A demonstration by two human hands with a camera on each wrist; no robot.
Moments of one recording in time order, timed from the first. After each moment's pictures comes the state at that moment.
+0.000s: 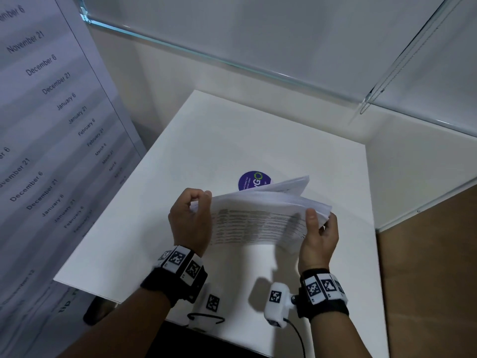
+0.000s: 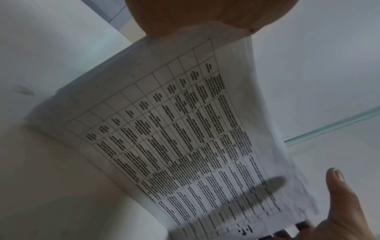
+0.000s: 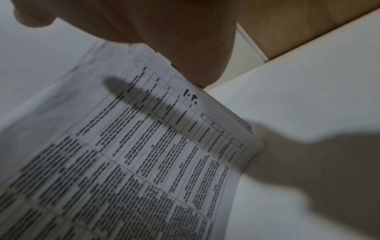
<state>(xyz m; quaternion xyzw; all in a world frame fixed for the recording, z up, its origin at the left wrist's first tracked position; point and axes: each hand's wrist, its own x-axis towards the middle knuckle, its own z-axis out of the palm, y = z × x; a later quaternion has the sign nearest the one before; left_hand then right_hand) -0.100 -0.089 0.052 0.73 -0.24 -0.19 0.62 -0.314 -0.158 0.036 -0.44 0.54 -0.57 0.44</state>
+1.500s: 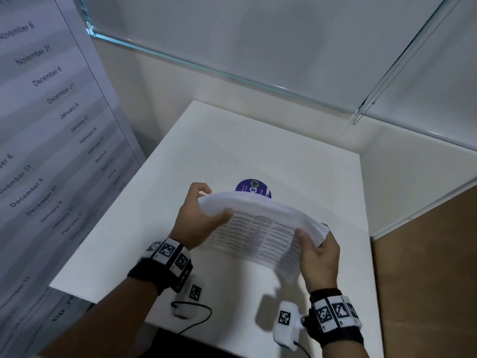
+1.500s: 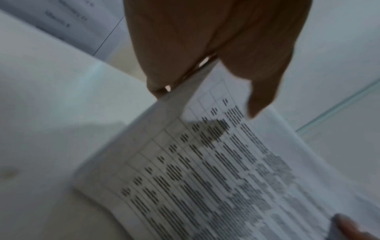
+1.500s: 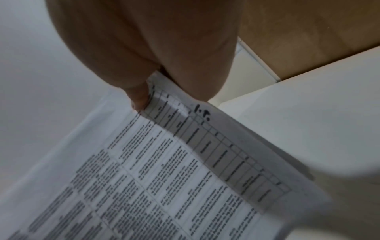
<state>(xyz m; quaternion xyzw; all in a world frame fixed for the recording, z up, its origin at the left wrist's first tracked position) -0.076 -0.098 0.050 0.69 -0.37 -0.38 0.50 -0.335 -0.140 0.059 -0.52 0.57 -0.46 0.43</state>
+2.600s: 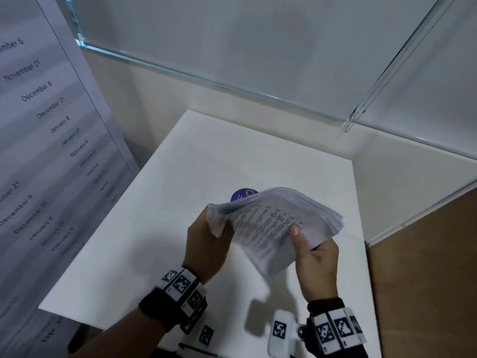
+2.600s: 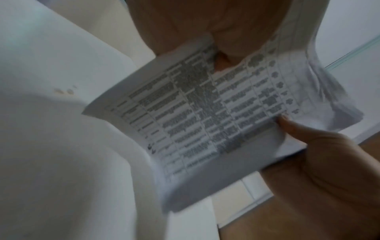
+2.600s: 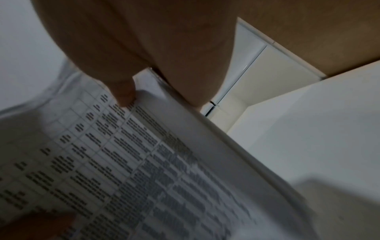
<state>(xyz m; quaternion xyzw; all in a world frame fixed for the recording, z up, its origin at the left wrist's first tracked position) -0.118 -0.095 0.061 0.66 -0.43 -0.23 0.57 -0.319 -0.141 0.091 -0.54 0.49 -0.50 0.46</state>
